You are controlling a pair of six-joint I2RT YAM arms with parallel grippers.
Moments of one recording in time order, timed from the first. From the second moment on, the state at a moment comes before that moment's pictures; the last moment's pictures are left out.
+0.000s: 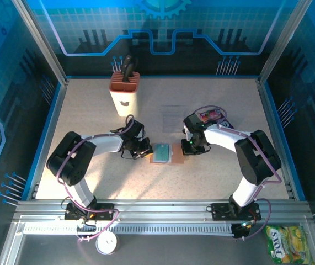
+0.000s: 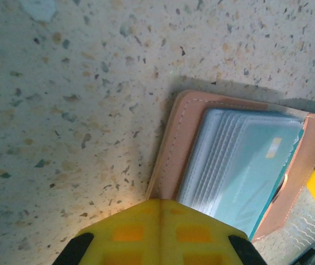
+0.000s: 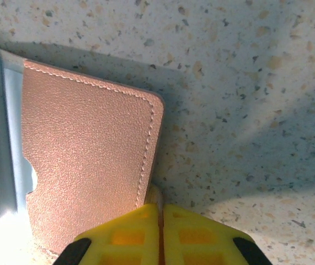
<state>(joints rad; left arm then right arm) -0.49 1.73 0.84 -0.23 0.42 -0.90 0.49 1.72 0.99 -0.64 -0.21 0.40</state>
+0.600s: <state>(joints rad) -0.49 1.76 0.88 -0.25 0.44 -0.90 0.46 1.73 0.99 -0.64 -0.15 0.37</state>
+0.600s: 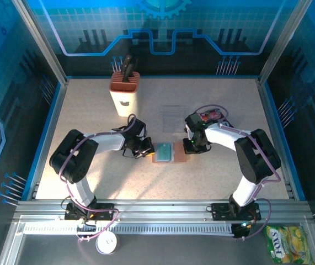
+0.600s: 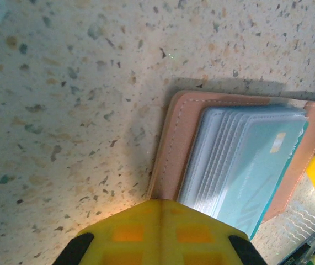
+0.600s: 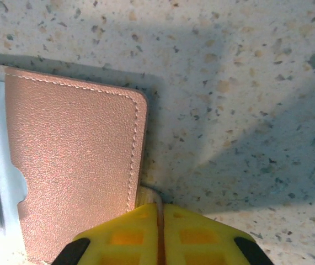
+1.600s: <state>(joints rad) -0.49 1.76 0.91 -0.32 0.44 -0.90 0.41 1.70 0.99 -0.73 -0.02 0.37</state>
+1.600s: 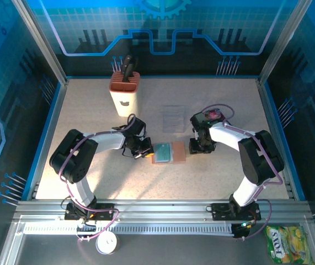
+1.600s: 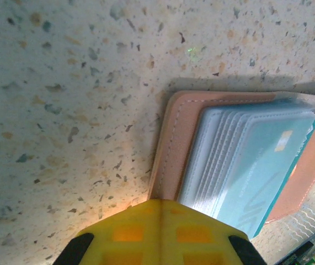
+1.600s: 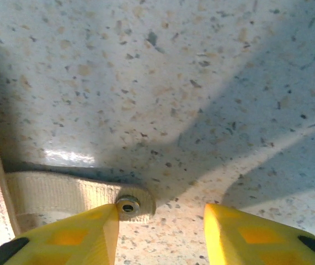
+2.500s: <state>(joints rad) -0.49 1.78 0.98 -0.40 0.43 -0.85 0.55 1.60 1.20 -0.87 -0.05 0.41</state>
